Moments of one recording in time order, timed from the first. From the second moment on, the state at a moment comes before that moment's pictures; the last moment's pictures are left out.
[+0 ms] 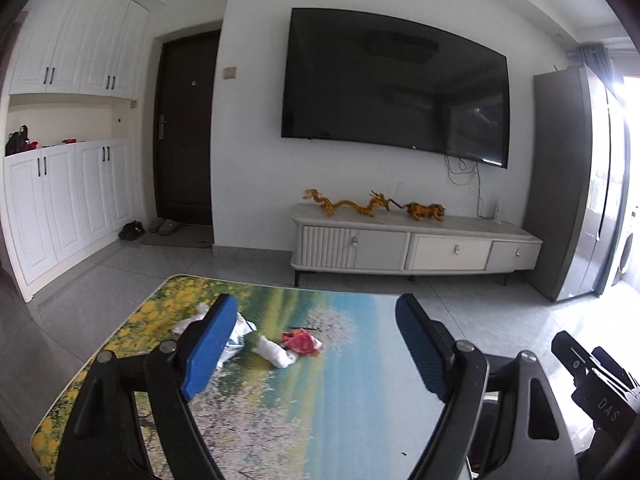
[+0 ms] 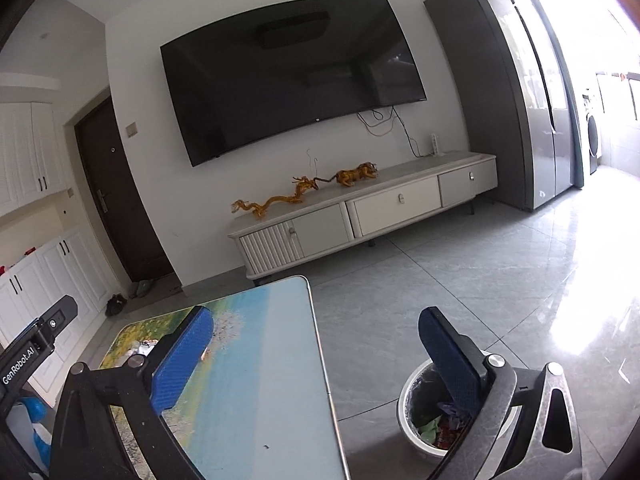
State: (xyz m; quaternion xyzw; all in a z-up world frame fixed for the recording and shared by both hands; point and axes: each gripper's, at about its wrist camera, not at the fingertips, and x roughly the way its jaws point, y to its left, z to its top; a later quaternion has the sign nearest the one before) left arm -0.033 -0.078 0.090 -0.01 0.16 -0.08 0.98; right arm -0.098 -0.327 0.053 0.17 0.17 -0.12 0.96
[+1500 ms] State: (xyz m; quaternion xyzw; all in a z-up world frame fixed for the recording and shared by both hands) left arm -0.027 -0.043 0.081 -0.02 0.18 -0.07 0.98; right arm -0.084 -0.272 0.050 0.14 0.19 -0.08 0.97
